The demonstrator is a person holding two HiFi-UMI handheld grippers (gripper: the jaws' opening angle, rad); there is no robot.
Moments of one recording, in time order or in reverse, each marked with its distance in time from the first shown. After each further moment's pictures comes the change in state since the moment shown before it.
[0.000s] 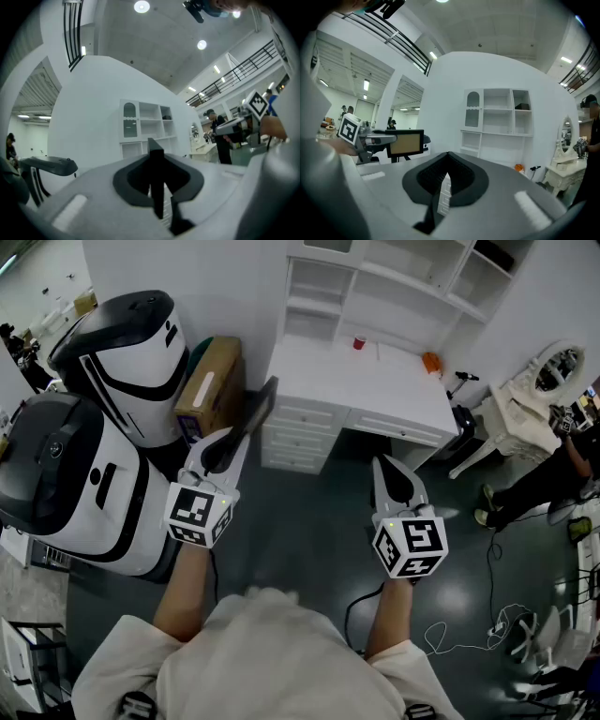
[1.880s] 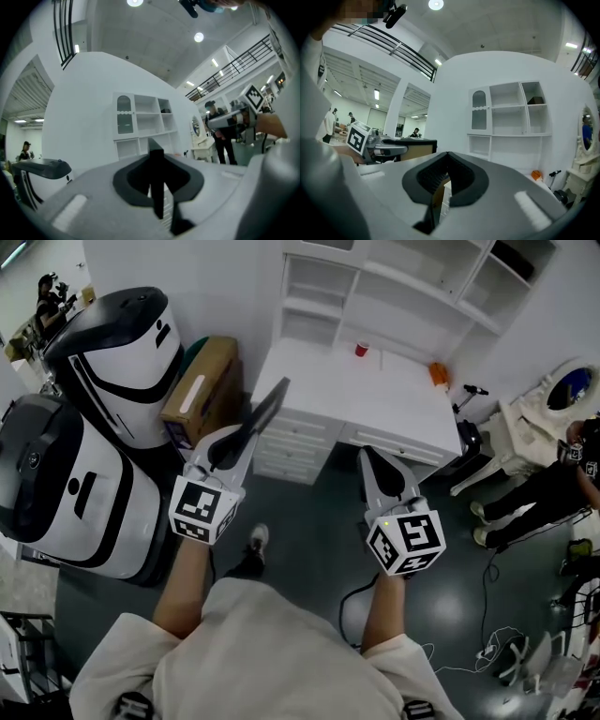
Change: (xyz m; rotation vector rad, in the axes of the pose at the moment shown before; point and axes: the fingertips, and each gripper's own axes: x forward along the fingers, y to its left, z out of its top) left arm 0.125 -0.017 -0.028 0.044 0.041 0.003; right arm 0.087 -0.075 -0.006 0.003 -0.080 0.174
